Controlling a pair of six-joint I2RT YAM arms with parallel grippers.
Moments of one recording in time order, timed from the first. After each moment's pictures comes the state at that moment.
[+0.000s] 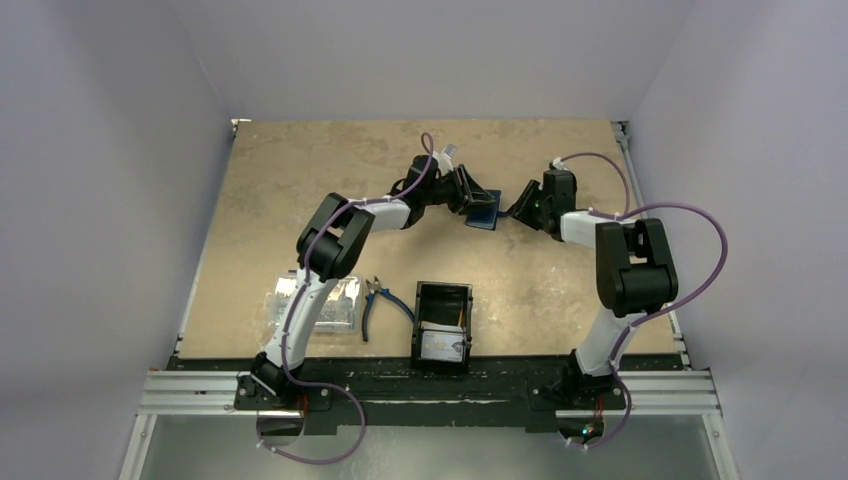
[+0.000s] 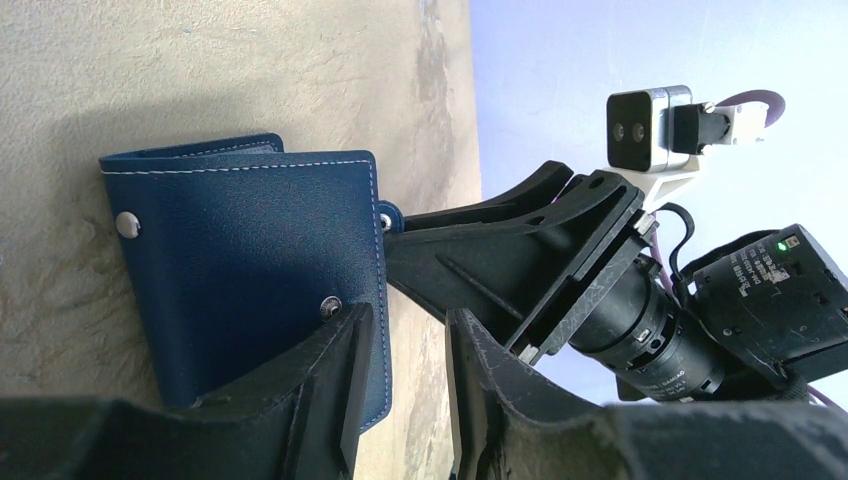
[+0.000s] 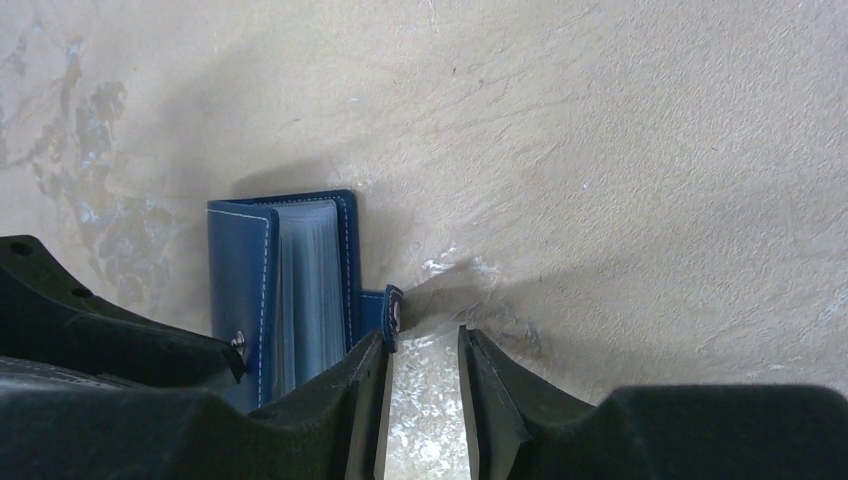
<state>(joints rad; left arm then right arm) -0.58 2.46 1.68 0.50 0.62 -1.16 0.10 1.81 0.94 0.14 -0.09 0.59</state>
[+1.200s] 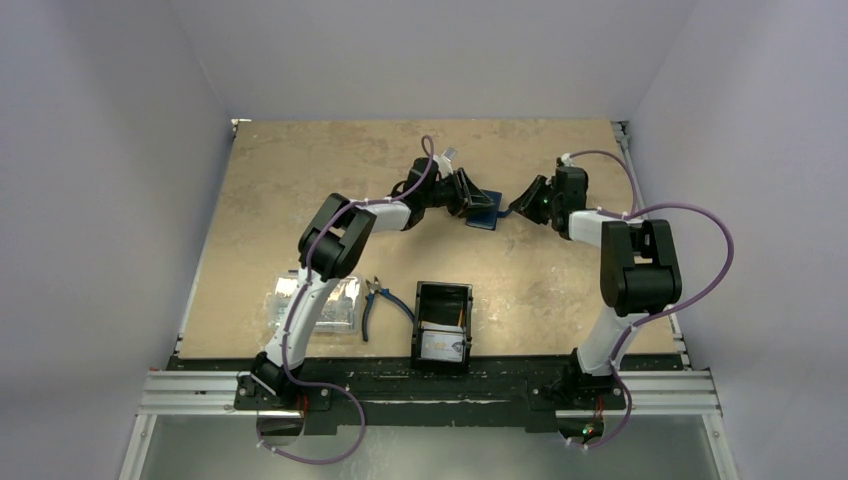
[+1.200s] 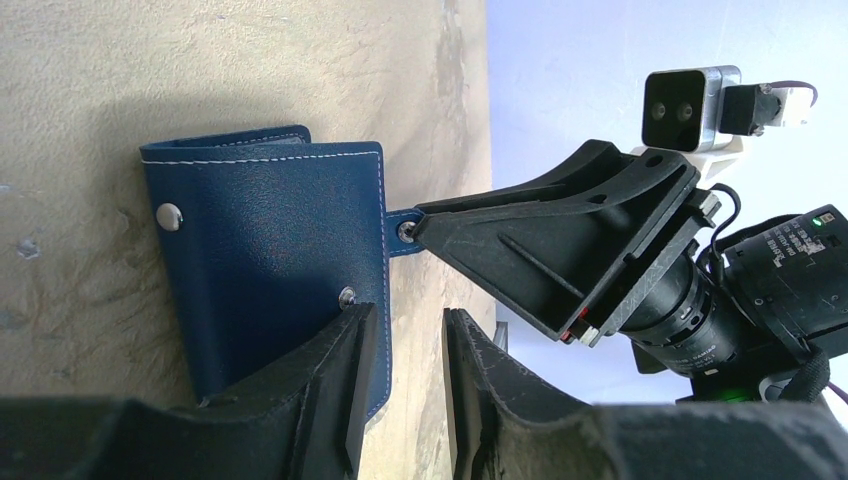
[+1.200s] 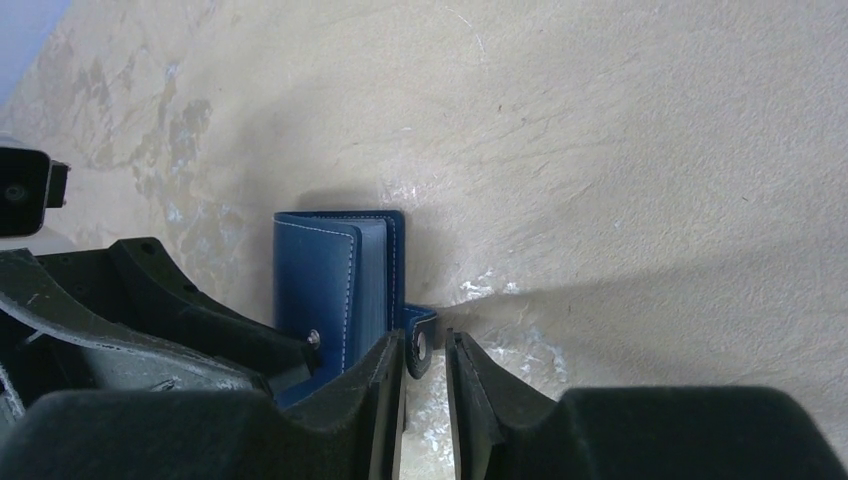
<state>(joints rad) -0.58 2.48 1.68 0.50 0.62 -1.16 0.04 1.81 0.95 0.20 -0.25 0.61</state>
